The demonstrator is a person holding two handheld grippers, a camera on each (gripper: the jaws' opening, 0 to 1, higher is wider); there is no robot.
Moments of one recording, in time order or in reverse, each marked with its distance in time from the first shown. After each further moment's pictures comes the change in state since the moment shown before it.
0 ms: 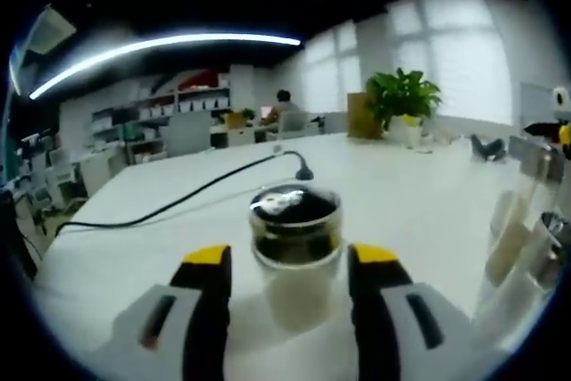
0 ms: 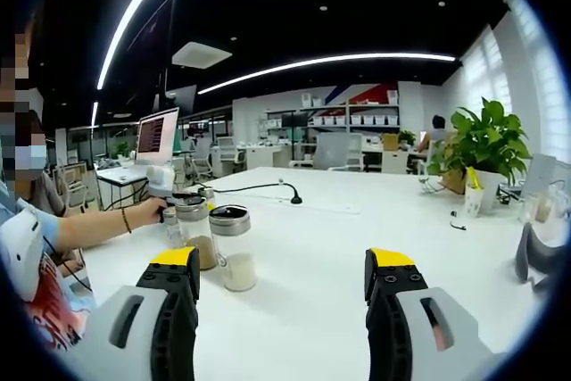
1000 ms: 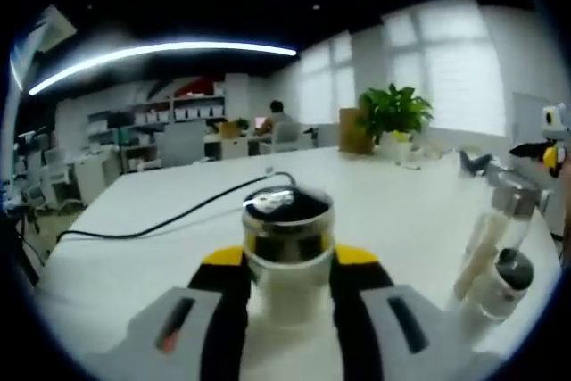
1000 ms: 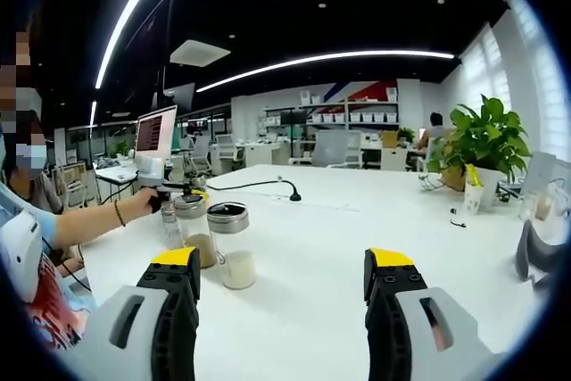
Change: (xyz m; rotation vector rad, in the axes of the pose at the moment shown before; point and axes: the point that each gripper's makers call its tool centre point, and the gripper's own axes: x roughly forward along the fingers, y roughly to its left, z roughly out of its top) left arm -0.034 -0.013 0.035 -0.068 -0.061 -0.067; right arm 0.002 -0.001 -0.002 0.004 0.014 -0.004
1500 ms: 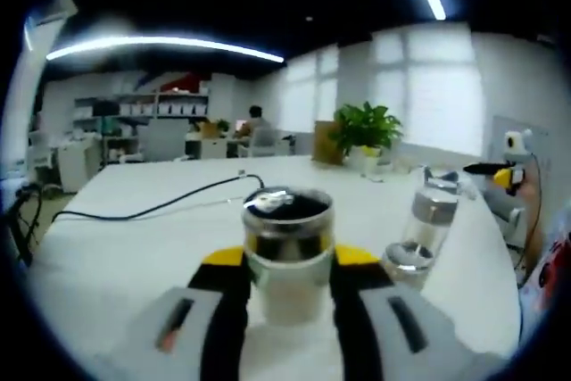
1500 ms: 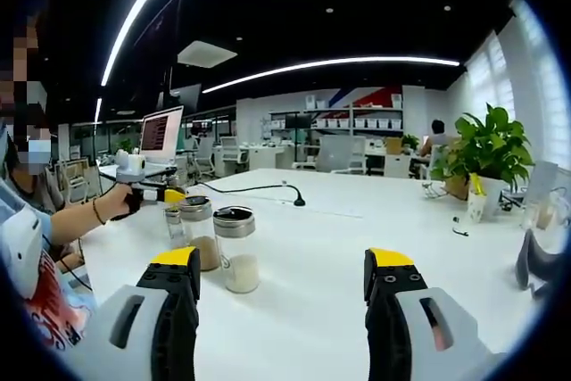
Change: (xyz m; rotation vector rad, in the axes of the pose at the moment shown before) left arm -0.071 -0.041 -0.008 -0.045 0.005 -0.104; right arm 0.001 0.007 0.006 -0.026 -0.020 0.017
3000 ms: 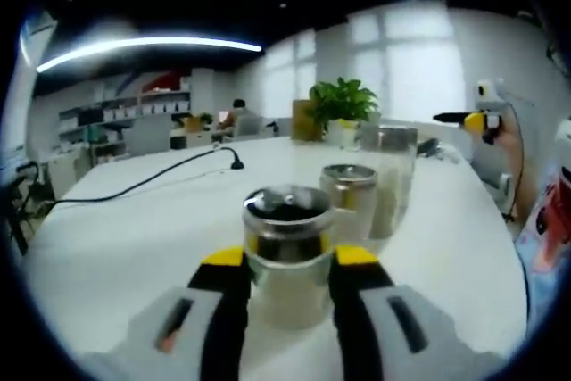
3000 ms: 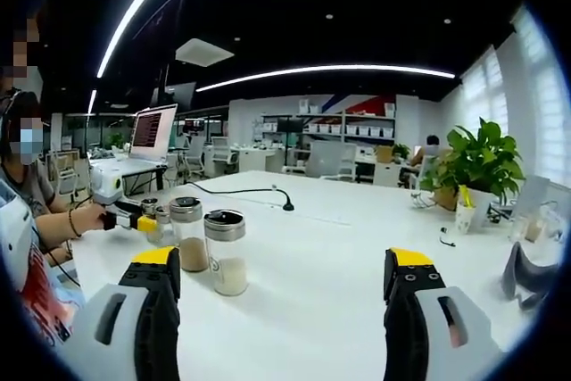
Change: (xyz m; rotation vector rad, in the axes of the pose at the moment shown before) left arm -0.015 -0.032 -0.054 0.086 0.052 -0.038; right arm -0.002 -0.005 0.007 -0.053 -0.016 -0.054
